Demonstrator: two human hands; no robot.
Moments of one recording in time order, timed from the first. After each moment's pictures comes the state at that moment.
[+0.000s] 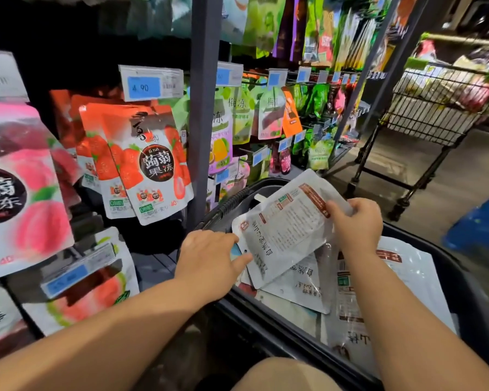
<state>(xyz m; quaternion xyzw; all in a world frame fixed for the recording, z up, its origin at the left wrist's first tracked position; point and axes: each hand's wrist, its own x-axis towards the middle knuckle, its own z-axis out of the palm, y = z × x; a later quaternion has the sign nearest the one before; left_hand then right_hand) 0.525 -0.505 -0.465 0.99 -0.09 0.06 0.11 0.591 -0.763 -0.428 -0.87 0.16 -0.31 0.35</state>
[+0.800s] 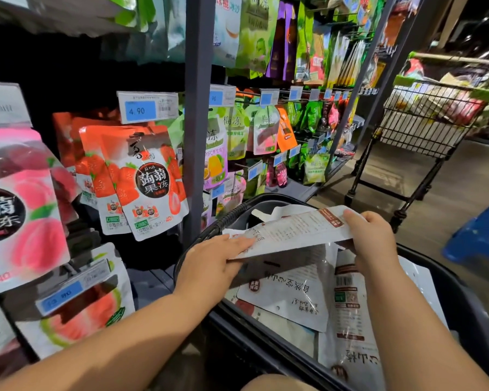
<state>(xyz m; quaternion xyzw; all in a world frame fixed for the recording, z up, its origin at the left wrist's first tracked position) 0.520 -0.512 -0.454 0.91 -0.12 0.13 0.37 0.571 -0.778 -0.398 -0.74 0.18 -0.20 0.62</state>
